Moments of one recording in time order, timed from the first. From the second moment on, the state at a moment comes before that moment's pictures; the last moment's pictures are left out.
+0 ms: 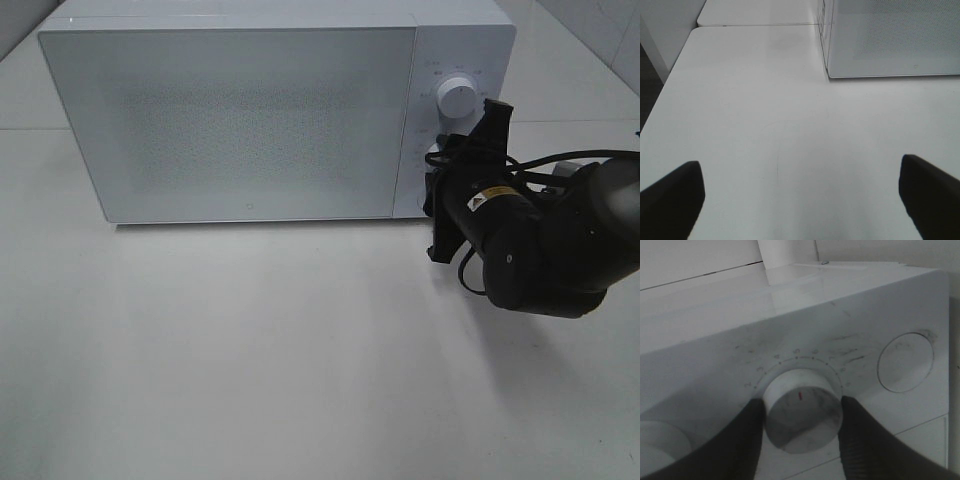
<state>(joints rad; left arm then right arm) 0.04 0.00 -0.50 -0.09 1.04 0.07 0.51 2.00 -0.69 0.55 -1.12 1.60</state>
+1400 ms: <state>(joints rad) 0.04 0.00 -0.50 -0.09 1.04 0.07 0.50 1.92 -0.59 0.46 -1.15 1.53</state>
